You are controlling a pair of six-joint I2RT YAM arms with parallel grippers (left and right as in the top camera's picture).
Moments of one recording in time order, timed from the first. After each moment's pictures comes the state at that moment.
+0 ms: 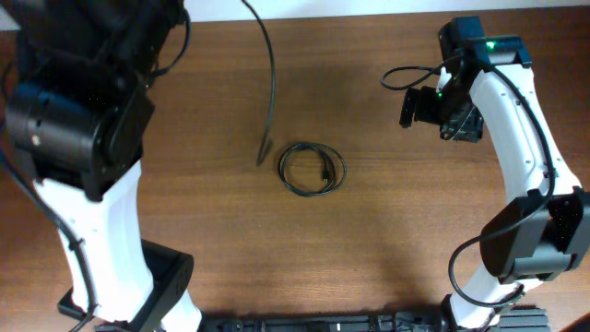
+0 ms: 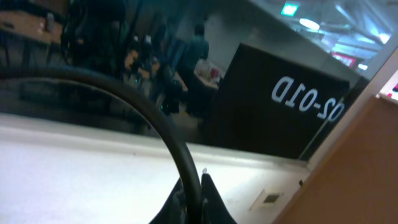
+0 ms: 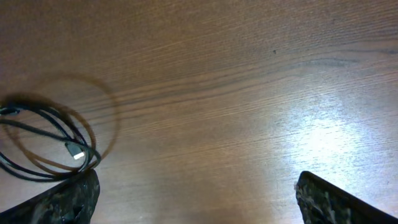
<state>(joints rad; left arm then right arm) -0.37 1.86 2.89 -0.93 0.00 -0.42 0.04 1.87 1.75 -1.37 -0.04 0.33</state>
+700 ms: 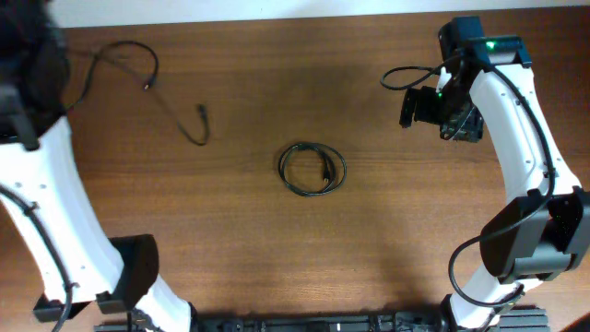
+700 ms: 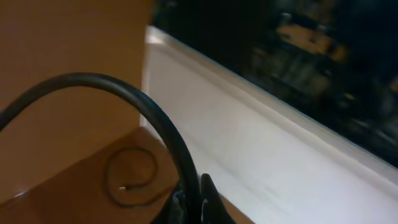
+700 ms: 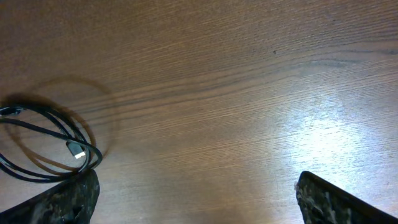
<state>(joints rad) 0.09 1.87 2.78 -1.19 -0.51 -0.39 0.04 1.87 1.75 -1.37 -0.04 0.33</state>
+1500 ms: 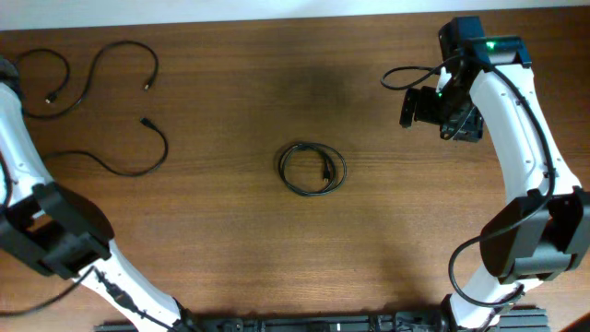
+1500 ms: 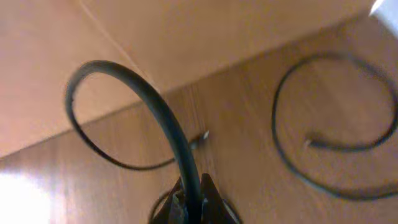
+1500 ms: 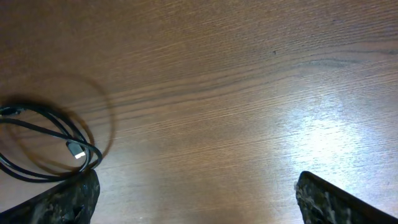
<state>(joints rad) 0.53 2.15 2.15 -0.95 -0.59 -0.42 0.04 1.87 1.75 -1.37 -0.04 0.33</state>
